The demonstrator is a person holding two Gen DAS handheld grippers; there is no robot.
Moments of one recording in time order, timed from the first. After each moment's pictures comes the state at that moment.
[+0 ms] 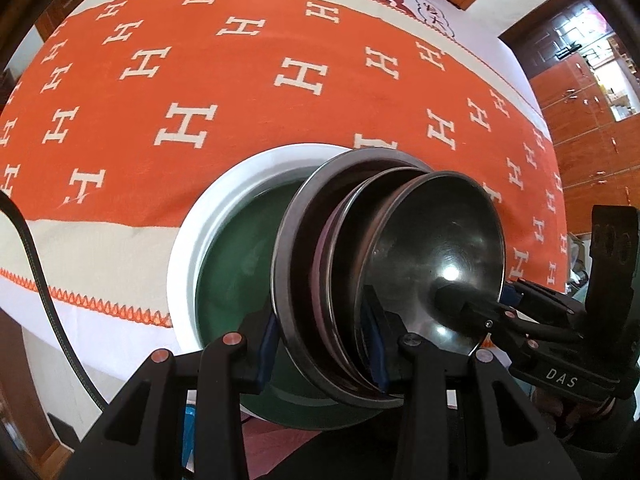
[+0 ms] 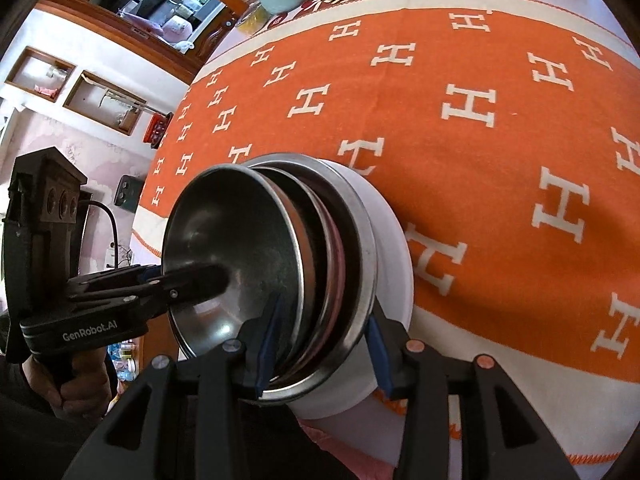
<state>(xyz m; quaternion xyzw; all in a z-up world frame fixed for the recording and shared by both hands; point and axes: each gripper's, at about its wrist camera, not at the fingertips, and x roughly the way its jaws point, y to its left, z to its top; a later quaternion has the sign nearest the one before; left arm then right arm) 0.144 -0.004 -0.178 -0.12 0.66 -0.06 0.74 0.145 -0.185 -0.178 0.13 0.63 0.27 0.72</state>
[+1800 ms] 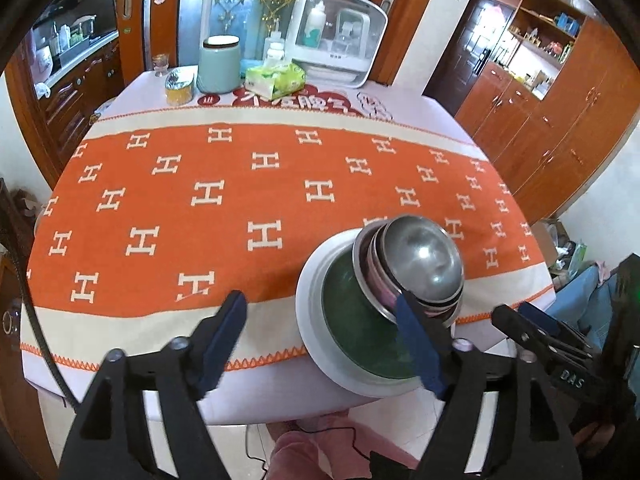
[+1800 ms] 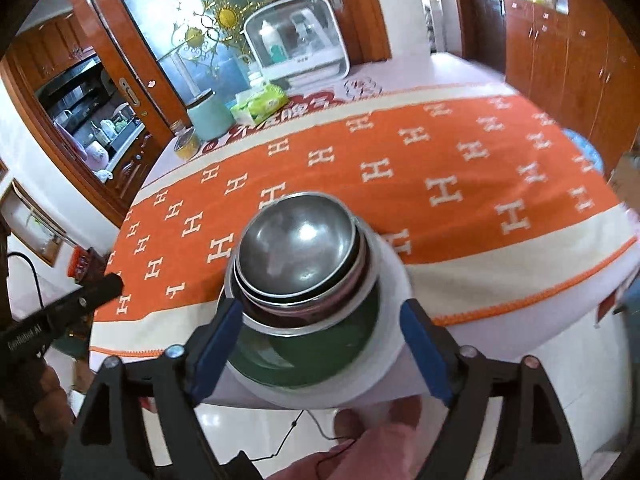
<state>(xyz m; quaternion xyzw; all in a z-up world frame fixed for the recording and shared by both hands) 0.076 0.111 -0.065 -0.04 0.48 -0.16 0.86 0.009 -0.125 -0.076 0.16 0.46 -0.03 0.88</state>
